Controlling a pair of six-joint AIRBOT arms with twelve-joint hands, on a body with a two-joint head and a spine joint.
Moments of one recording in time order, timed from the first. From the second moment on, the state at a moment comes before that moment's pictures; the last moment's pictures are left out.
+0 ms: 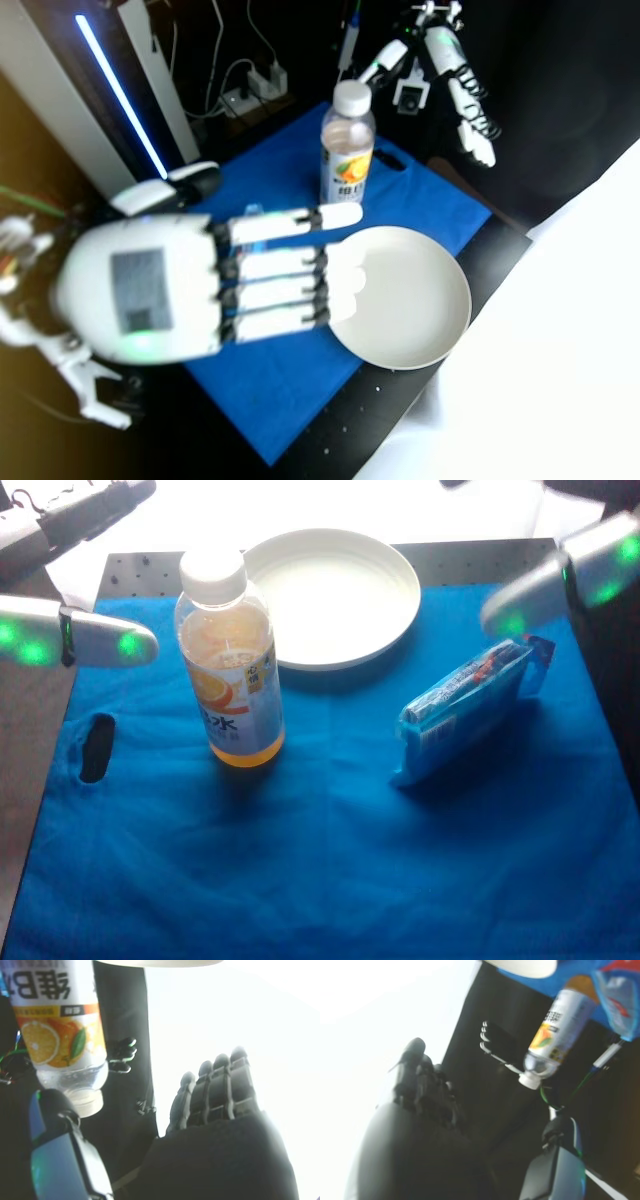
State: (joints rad) left arm 0.85 -0.94 1.37 0.10 -0.84 0.28; right arm -0.48 -1.14 1.61 -0.96 0.77 0.41
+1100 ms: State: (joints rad) left arm 0.87 -0.95 1.37 0.07 -0.90 0.28; right arm -0.48 -1.15 1.57 -1.30 0.70 0.52
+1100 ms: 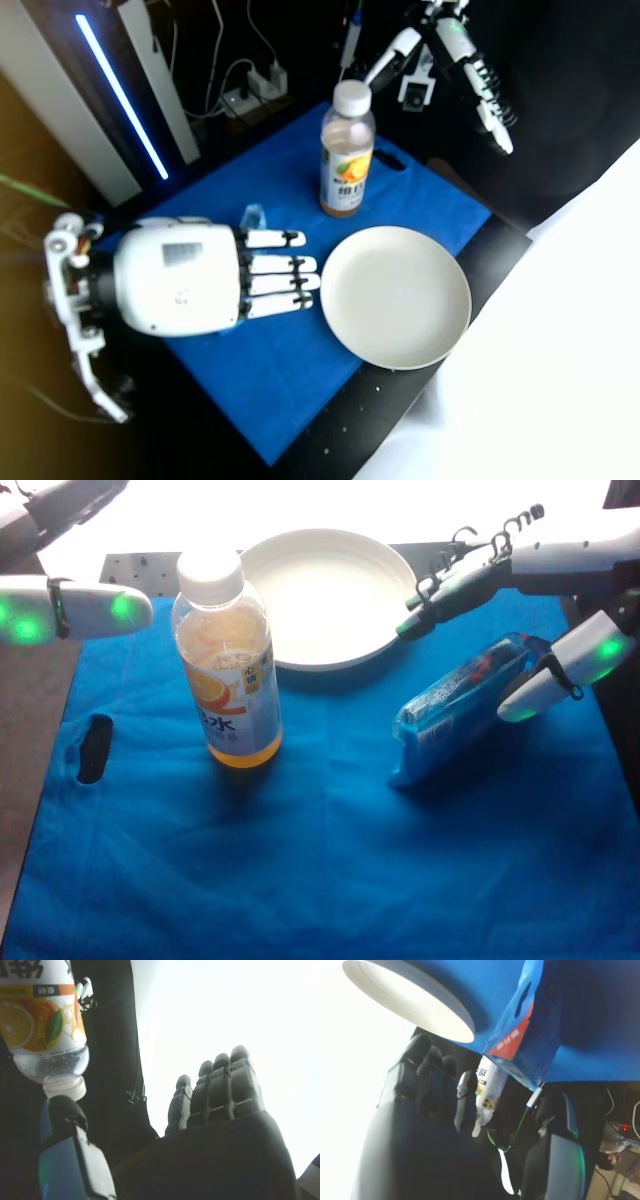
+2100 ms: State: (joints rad) left arm 0.87 -0.98 1.38 0.08 -0.92 0.28; right arm -0.49 -1.21 1.59 -1.35 0.66 0.52
